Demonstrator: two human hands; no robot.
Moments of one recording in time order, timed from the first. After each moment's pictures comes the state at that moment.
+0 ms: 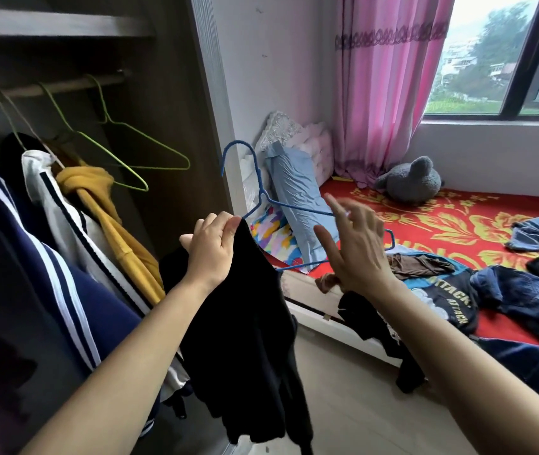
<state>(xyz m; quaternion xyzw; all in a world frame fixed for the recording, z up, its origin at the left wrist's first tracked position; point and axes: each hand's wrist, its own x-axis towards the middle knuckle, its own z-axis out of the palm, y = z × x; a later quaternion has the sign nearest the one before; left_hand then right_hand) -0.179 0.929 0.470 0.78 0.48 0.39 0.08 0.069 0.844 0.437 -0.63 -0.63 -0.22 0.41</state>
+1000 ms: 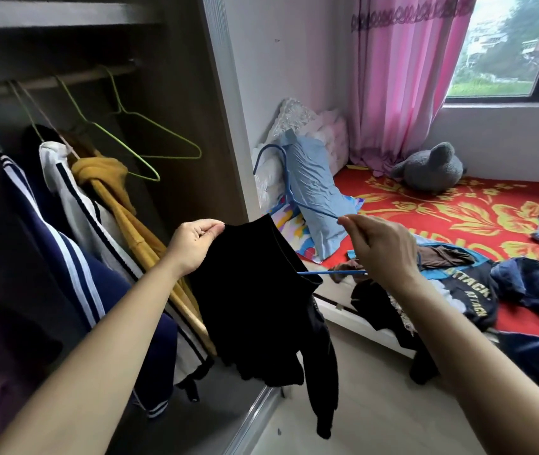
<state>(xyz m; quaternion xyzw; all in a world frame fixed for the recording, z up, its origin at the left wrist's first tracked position) -0.241 0.971 0.456 0.76 0.45 0.36 0.30 0.080 0.827 0.435 -0.64 -0.59 -0.18 0.46</state>
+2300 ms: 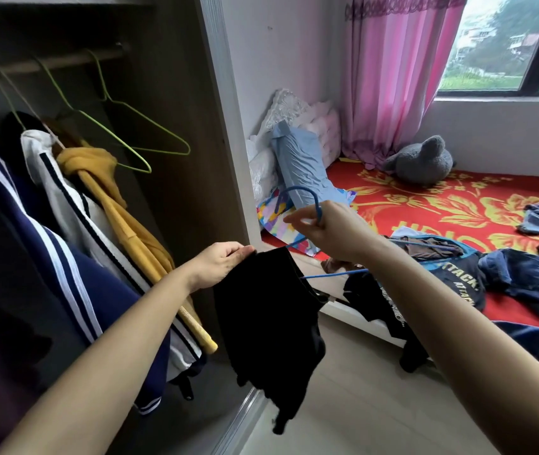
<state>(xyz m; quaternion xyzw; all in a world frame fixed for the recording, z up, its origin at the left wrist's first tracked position) -0.217 0.944 0.438 0.77 0.39 0.14 0.48 0.027 0.837 0.495 -0.62 -0.71 0.11 0.32</state>
